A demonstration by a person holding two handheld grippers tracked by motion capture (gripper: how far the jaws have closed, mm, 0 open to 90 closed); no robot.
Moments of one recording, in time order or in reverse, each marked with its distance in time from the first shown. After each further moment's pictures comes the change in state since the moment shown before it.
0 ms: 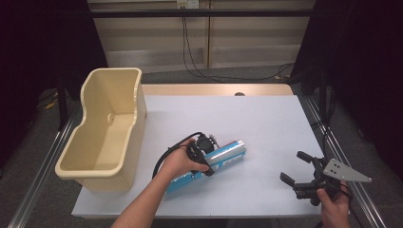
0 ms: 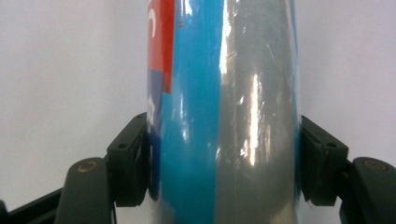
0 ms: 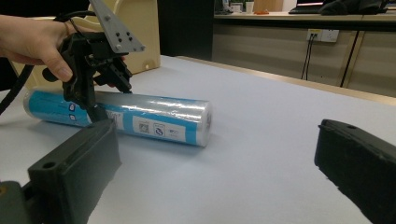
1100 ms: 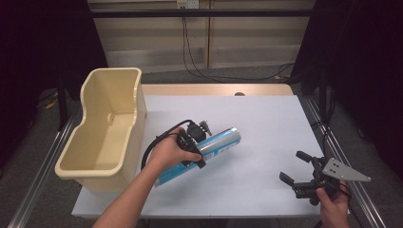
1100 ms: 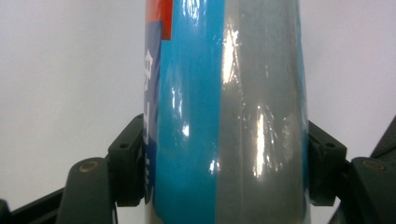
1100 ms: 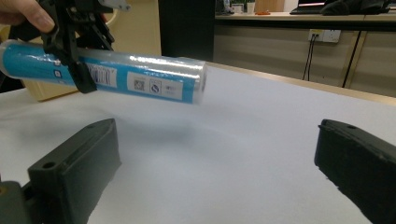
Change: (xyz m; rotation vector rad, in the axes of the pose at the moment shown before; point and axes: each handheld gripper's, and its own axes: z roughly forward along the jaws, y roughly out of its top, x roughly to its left) left arm 0.002 0.003 -0.067 0.065 0.048 -0.110; right arm 0.000 0.000 0.002 -0.002 0.007 0.005
